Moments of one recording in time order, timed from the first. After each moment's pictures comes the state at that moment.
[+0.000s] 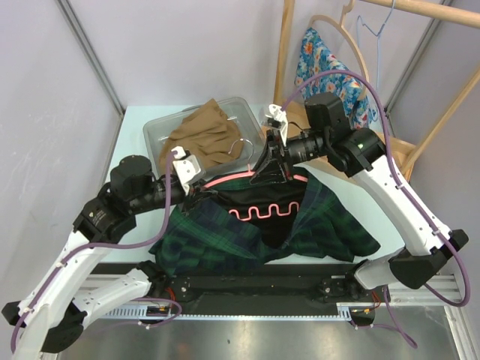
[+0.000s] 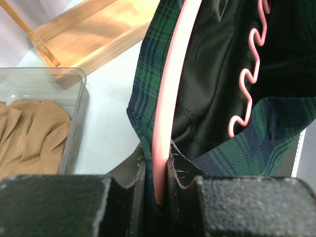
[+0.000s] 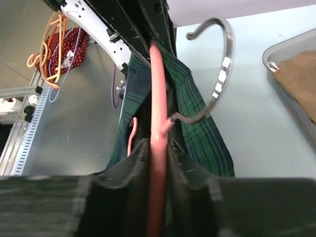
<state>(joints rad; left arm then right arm) -0.67 0.82 1.22 -0.71 0.42 0.23 0.64 1.41 1.75 -0.84 -1.01 -0.20</state>
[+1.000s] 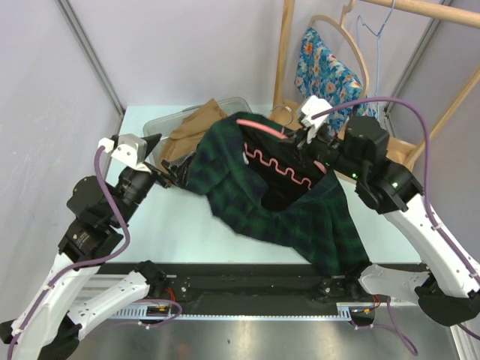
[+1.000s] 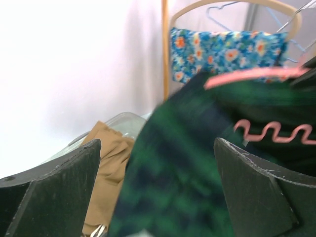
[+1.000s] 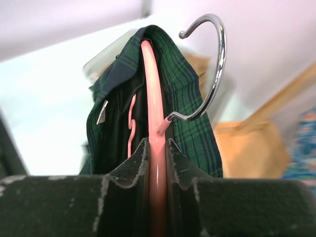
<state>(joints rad) -0.67 0.67 1.13 -0.27 -0.14 0.05 0.69 1.12 1.49 -0.51 -0.19 -0.22</state>
